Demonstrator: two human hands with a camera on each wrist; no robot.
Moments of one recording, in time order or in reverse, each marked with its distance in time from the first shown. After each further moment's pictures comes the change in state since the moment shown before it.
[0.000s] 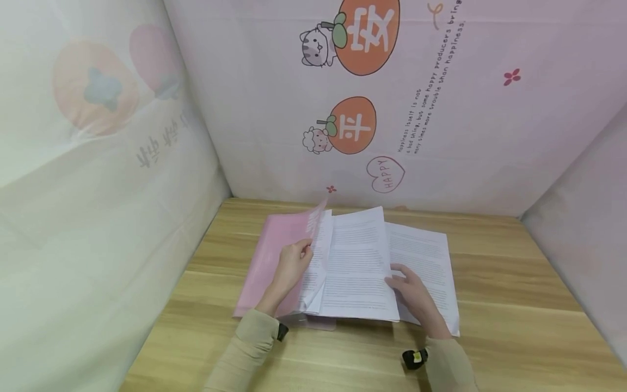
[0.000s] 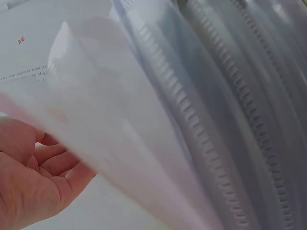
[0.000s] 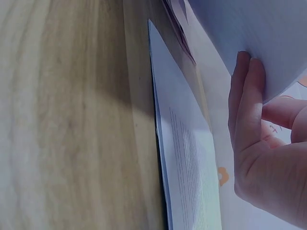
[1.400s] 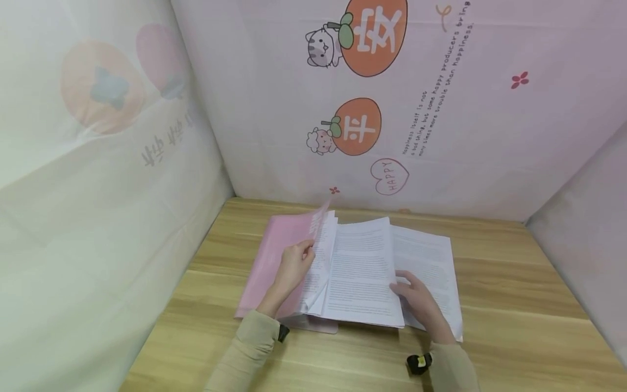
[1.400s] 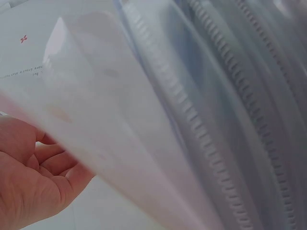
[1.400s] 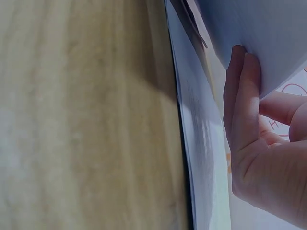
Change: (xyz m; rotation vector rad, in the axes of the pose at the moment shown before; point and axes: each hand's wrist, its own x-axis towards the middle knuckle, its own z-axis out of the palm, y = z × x) left_hand -0.001 0.003 -0.005 -0.011 -0.017 -0.010; right_hand 0.005 0.011 -0.004 -0.071 -0.007 0.039
